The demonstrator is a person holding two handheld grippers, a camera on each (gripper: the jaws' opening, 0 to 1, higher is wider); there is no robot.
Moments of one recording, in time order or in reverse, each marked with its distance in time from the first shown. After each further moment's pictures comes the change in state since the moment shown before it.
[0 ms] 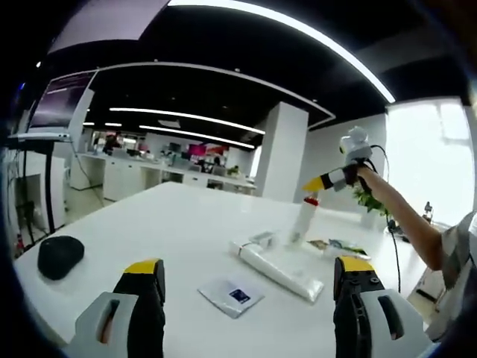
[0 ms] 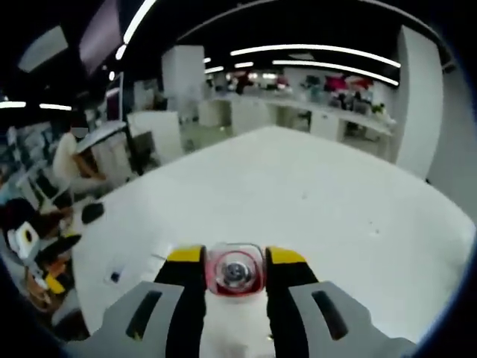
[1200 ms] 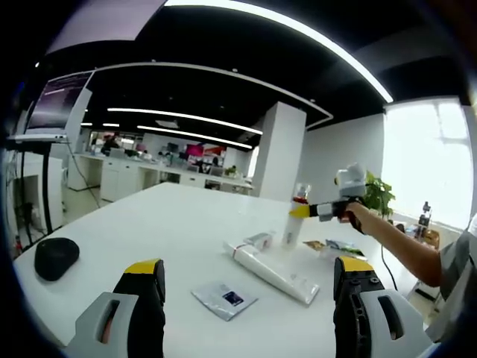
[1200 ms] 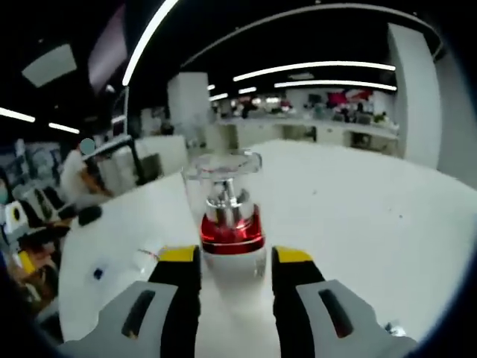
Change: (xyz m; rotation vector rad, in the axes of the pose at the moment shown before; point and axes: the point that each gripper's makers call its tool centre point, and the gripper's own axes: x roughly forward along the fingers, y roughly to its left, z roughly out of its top) left arm 0.003 -0.009 0.001 0.004 0.004 -0.016; right arm 0.044 -0.005 -0.052 0.053 -0.135 0.064
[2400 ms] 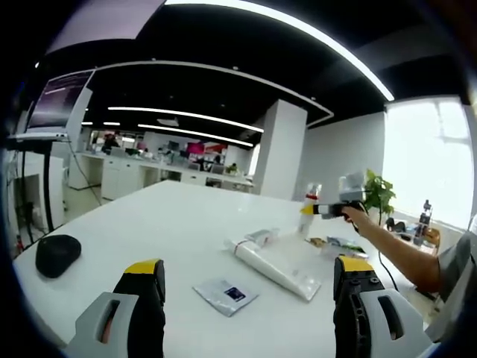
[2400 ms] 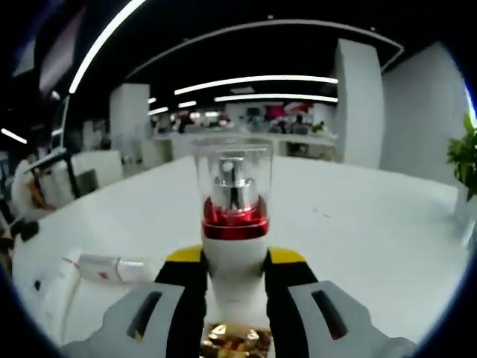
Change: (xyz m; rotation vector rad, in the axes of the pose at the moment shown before) left arm -0.003 0.004 -0.003 0.001 0.009 0.011; right arm -0.038 -0.114 -0.004 0.047 -0.099 -0.469
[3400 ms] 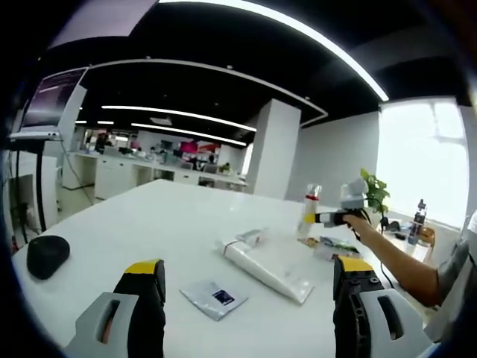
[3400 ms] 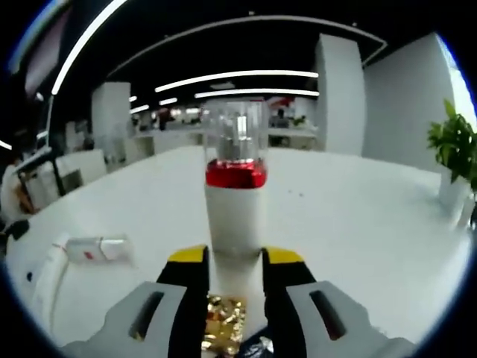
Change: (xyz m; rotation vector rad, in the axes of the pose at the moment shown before) left arm 0.009 -0.012 -0.002 0.003 0.008 -0.040; right arm -0.013 -0.017 -0.032 0.021 0.051 -0.029
